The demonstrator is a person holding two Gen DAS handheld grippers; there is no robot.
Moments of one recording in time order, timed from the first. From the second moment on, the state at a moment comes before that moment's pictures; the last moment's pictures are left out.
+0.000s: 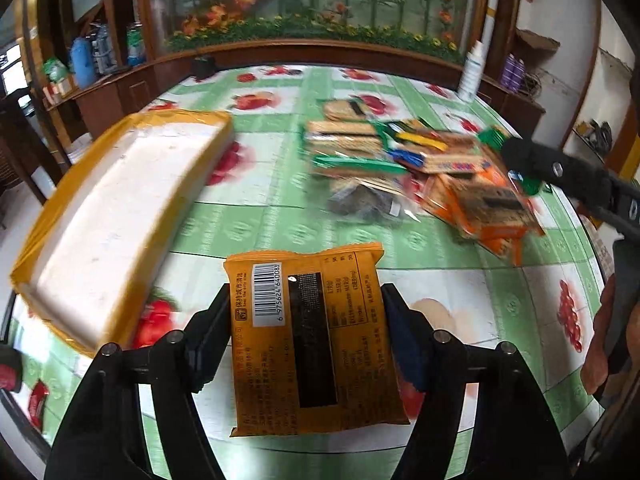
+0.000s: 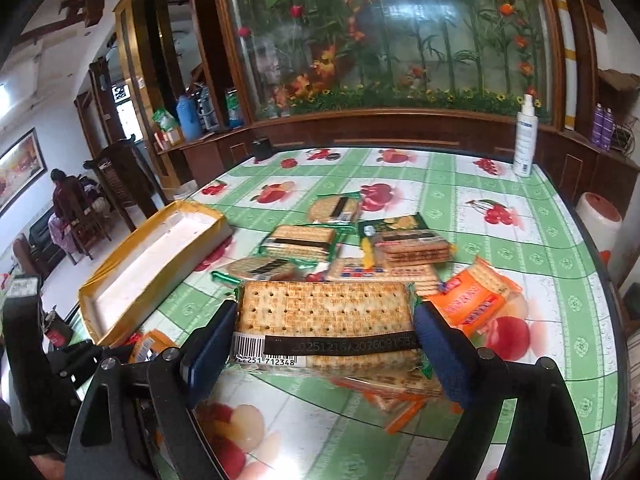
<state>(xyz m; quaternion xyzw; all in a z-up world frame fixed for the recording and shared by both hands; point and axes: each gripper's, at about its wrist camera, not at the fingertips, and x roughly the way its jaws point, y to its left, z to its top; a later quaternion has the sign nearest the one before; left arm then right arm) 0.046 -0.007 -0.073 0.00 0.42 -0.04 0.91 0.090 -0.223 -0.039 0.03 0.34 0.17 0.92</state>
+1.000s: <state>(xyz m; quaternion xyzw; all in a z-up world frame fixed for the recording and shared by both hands) 0.067 0.188 -0.064 -0.10 0.40 0.13 0.90 0.133 0.008 -0.030 0.00 0.34 0.37 0.86</state>
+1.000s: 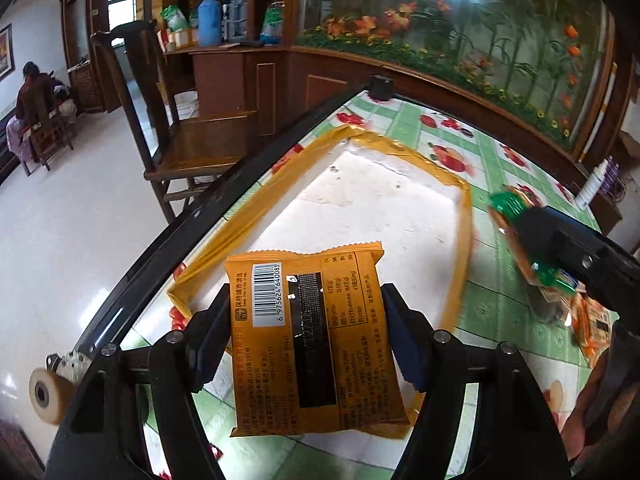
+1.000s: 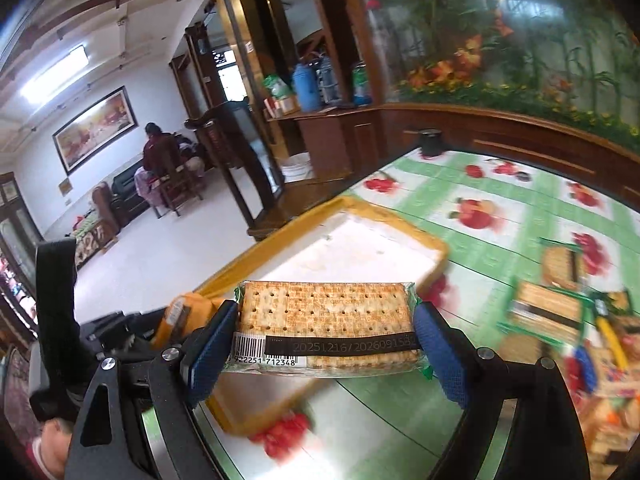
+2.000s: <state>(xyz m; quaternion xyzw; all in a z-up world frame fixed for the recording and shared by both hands) 0.085 0.200 -0.084 -0.07 0.40 0.16 0.90 0.179 0.092 -0.064 -0.02 0.37 0.38 0.85</state>
